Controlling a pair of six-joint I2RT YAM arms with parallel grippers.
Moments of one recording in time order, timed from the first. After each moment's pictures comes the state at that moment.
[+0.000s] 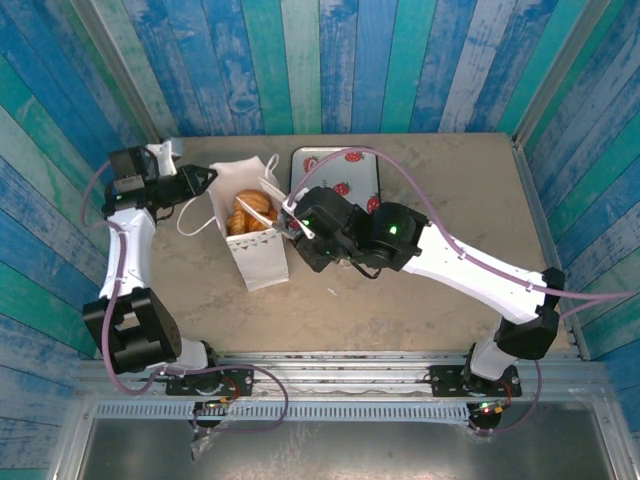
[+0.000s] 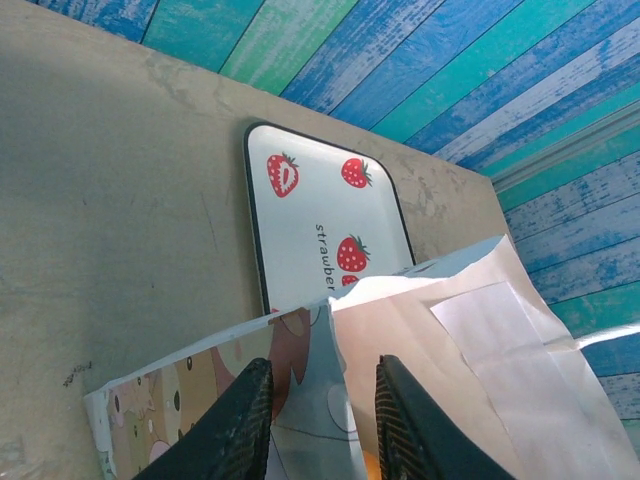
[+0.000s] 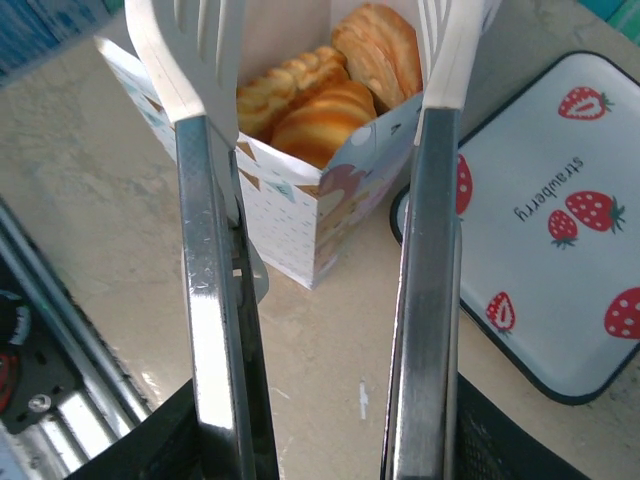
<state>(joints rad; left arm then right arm) 0.30 1.41 1.22 -0.49 0.84 -0.21 1.16 1.63 1.85 -1.03 0.24 0.23</state>
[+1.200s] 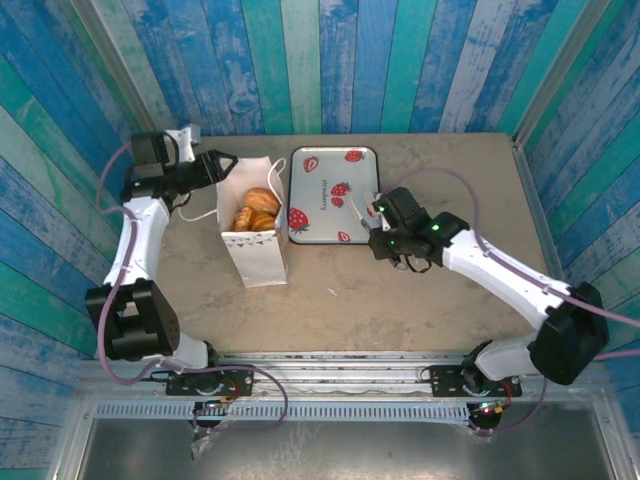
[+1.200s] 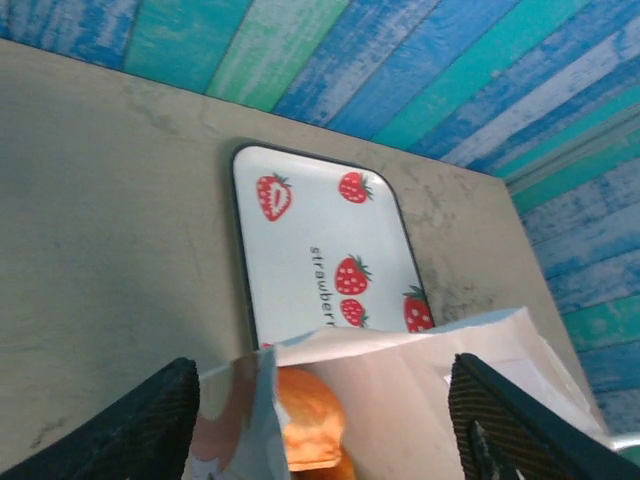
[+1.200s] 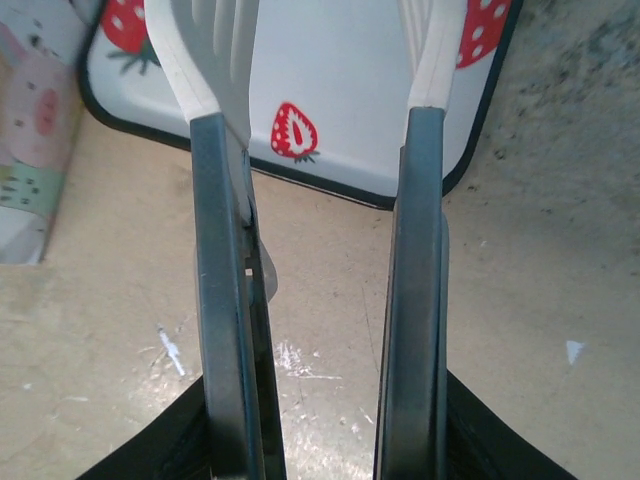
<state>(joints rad) 0.16 1.47 1.29 -0.43 0.68 -0.26 0.68 1.40 1.09 -0.70 0.08 0.38</state>
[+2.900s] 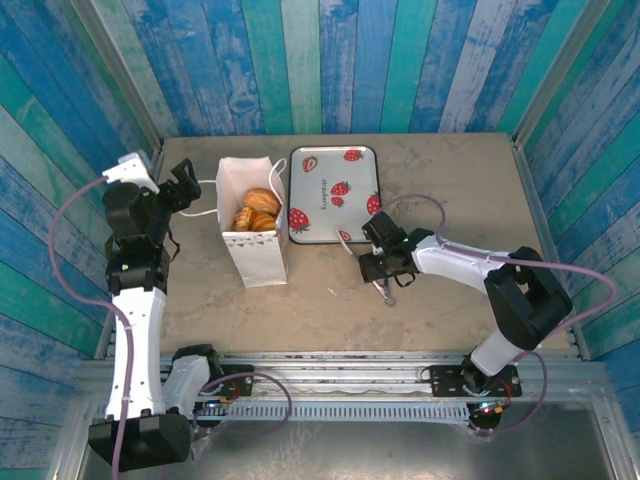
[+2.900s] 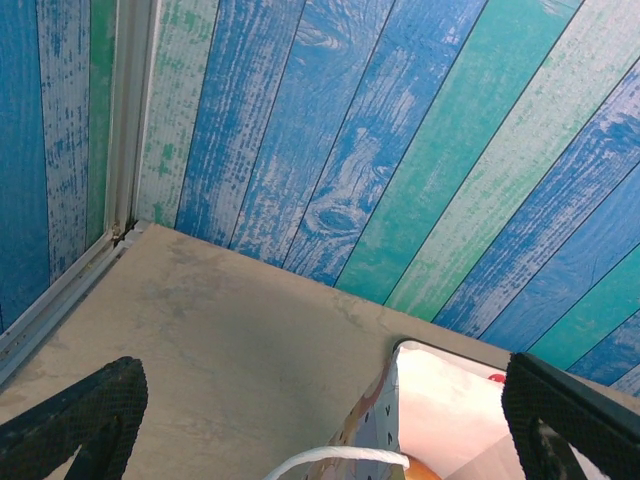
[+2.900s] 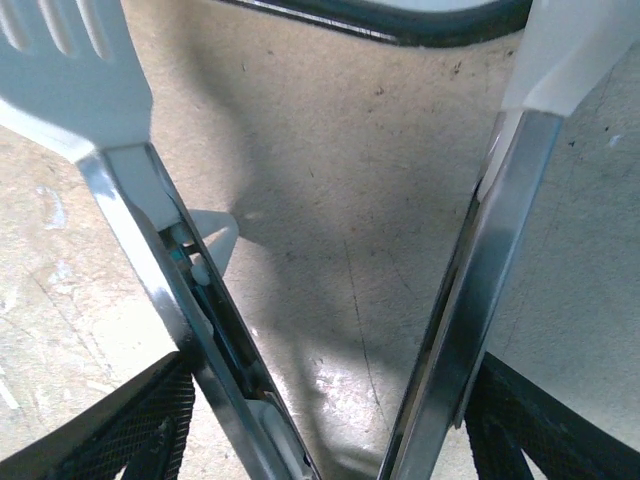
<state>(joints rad) 0.16 0.88 0.97 -0.24 0.11 -0.34 0.68 1.61 0.92 -0.51 0.05 0.40</state>
